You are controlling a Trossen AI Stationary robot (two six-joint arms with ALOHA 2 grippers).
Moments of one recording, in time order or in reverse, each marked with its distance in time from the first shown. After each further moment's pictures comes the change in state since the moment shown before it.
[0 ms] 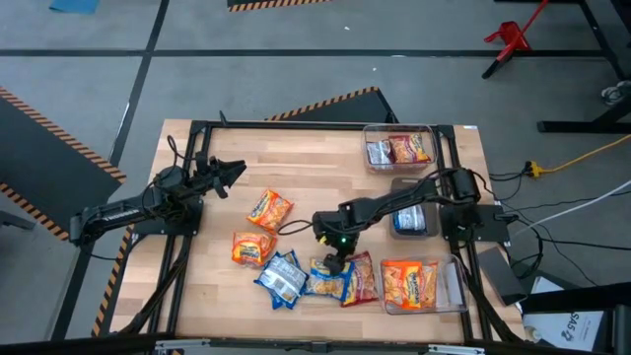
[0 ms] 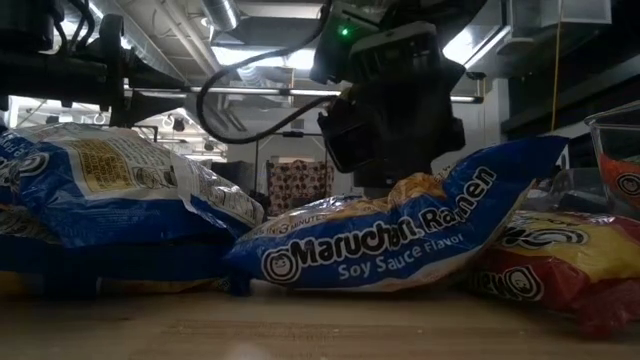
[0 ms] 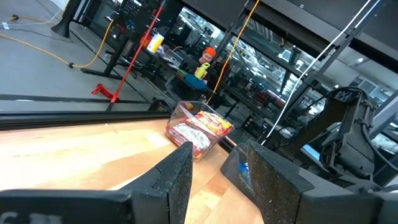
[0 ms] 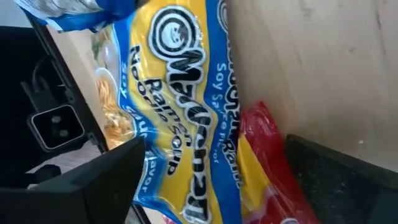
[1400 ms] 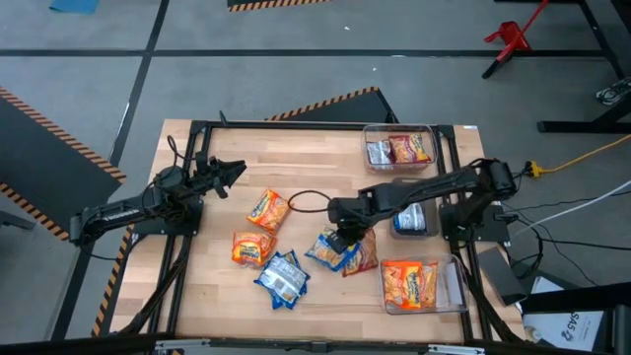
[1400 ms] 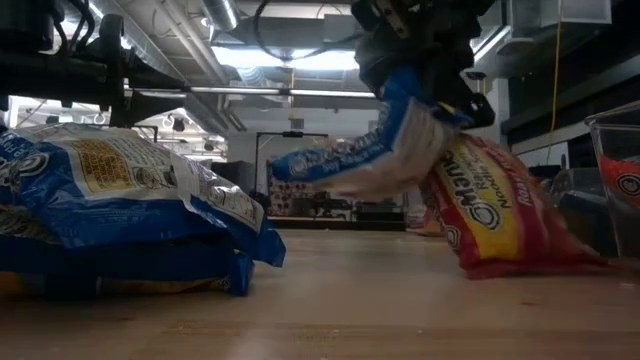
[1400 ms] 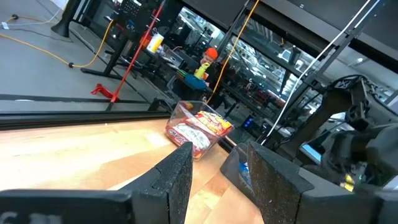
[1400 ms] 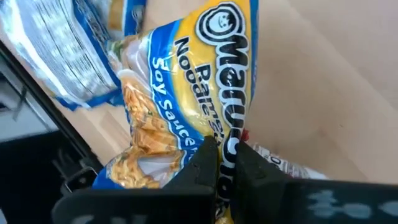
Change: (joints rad) left arm 0.000 0.000 0.000 0.000 0.000 -0.001; right arm -0.001 -0.281 -0.001 -0.201 0.337 0.323
